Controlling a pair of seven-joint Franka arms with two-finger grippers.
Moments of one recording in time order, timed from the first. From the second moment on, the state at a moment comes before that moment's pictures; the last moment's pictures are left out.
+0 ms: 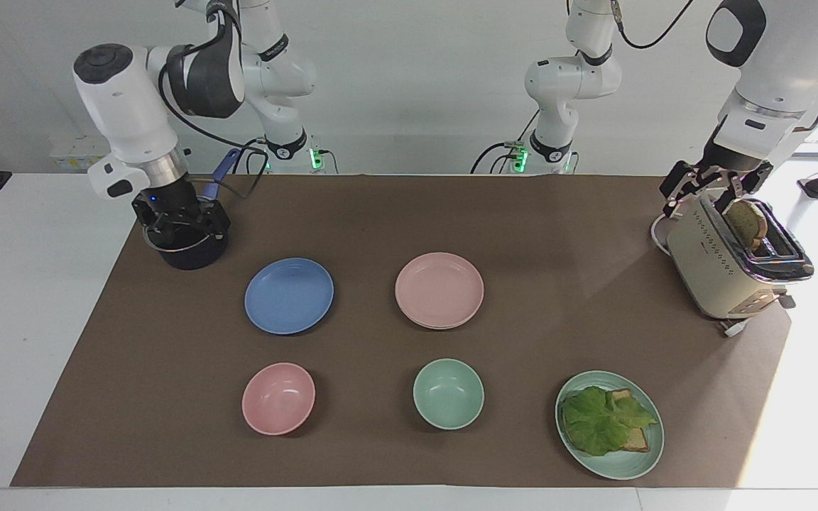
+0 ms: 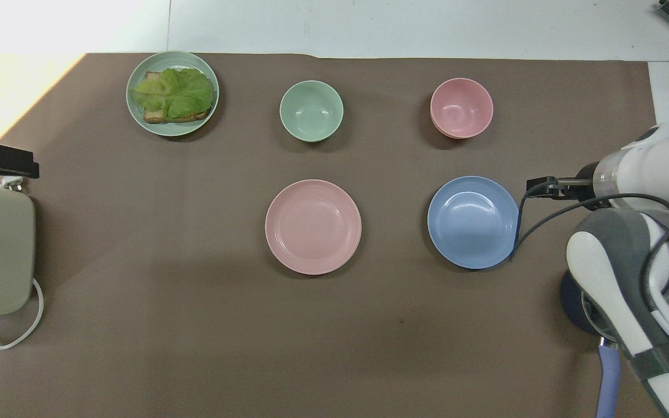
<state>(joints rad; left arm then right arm) 0.02 -0.02 -0.03 -1.63 0.00 1.71 -0.04 -0.04 0.03 0.06 -2.03 -0.02 2.17 0.10</state>
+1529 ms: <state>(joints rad) 0.02 -0.02 -0.03 -1.63 0.00 1.71 -0.04 -0.08 0.20 0.06 -2.21 0.16 2.47 -0.11</state>
